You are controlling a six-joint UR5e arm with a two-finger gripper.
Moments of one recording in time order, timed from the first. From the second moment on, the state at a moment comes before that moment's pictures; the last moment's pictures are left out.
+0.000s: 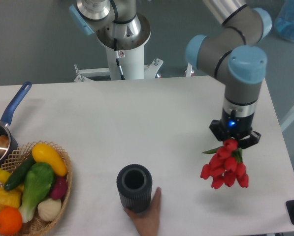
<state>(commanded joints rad) 2.66 -2.00 -1.54 -0.95 1.54 1.14</state>
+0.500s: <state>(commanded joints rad) 2.61 -1.99 -1.57 -0.95 1.52 1.12</state>
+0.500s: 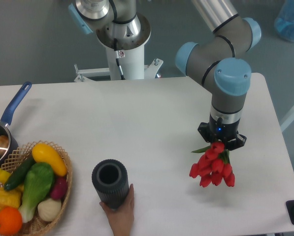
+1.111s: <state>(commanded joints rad) 2.54 -1.94 -1.62 -0.87 1.59 1.02</state>
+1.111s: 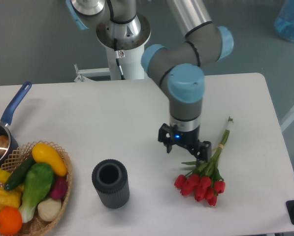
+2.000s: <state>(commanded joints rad) 2.79 -1.96 -1.56 -0.89 1.64 1.23</state>
